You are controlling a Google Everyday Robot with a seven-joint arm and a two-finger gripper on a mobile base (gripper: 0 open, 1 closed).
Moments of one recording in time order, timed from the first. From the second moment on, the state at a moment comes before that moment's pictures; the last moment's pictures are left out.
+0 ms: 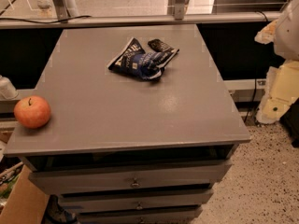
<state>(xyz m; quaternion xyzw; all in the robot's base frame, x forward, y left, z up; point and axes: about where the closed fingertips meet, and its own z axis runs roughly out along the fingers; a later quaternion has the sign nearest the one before) 0.438 -0.216 0.977 -0.60 0.78 -0.04 0.16</state>
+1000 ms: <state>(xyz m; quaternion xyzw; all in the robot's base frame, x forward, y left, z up) 0.470 -0.183 0.933 -0.61 0.76 0.00 0.21</state>
